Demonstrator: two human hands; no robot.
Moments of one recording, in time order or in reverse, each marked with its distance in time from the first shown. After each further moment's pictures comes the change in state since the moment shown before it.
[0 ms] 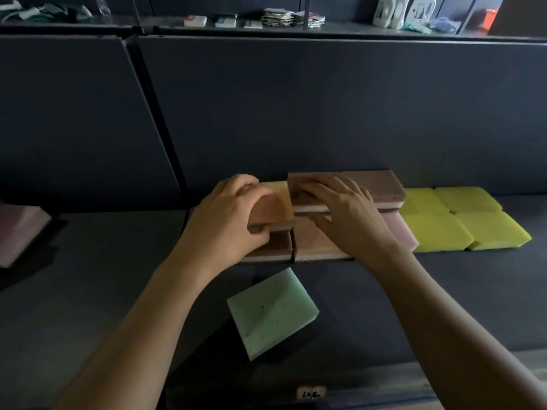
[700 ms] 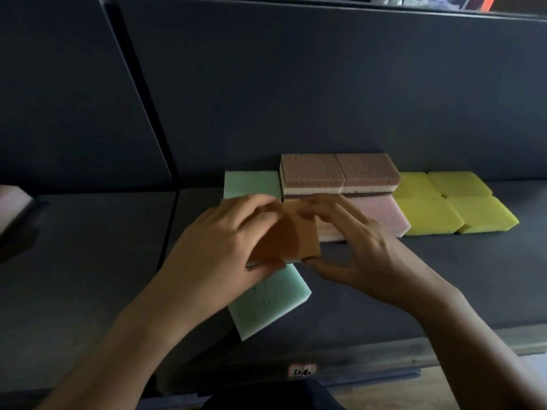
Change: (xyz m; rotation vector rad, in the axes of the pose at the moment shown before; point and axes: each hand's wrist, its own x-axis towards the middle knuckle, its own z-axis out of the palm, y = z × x) left_hand -0.051 0.031 -0.009 -0.009 -0.014 0.209; right_hand -0.070 -0.027 -0.036 0.373 -0.092 -0.191
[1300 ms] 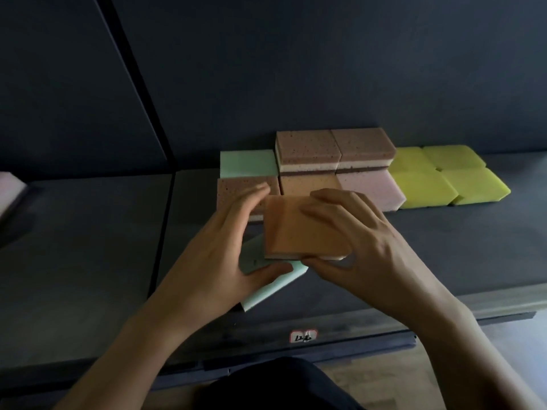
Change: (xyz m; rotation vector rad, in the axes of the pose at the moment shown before) left_hand -0.034 0.010 0.016 -0.442 -0.022 -0.165; right_hand -0.034 -0.026 0.015 -0.189 0.112 0.108
